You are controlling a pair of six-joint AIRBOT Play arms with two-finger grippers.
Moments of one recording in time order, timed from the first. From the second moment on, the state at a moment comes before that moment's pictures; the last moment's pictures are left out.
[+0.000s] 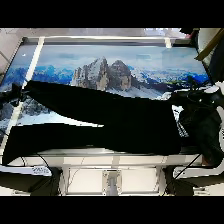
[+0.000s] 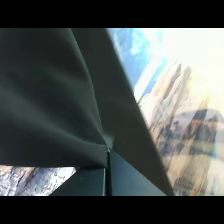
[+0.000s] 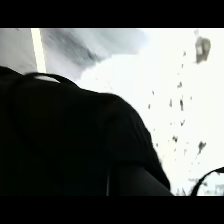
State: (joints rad) left arm 0.71 -1.55 1.20 0.56 -0.92 -1.20; right arm -0.42 -1.51 1.18 -0.85 1.15 1.07
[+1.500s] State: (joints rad) left arm 0.55 -1.34 1.09 0.49 -0.49 -0.66; right arm -0.29 -1.67 1.47 -0.93 0.80 1.37
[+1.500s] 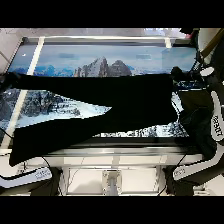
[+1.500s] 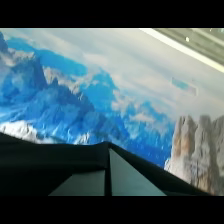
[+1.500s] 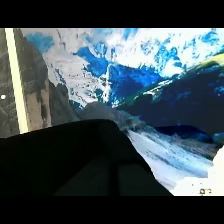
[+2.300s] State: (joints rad) left arm 0.79 -1.21 0.92 0.86 -0.75 -1.15; right arm -0.36 -1.57 1.47 -1.04 1.04 1.40
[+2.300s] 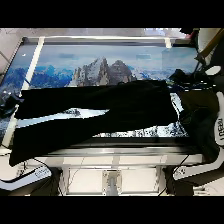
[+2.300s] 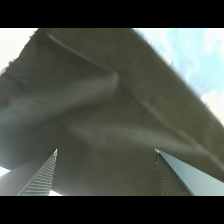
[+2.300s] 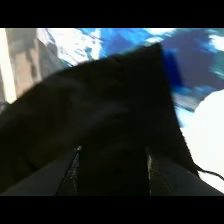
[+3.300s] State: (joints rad) left arm 1.45 -1.11 0.67 1.32 -1.13 -1.25; right arm -0.55 -1.09 1.10 -1.11 1.33 1.25
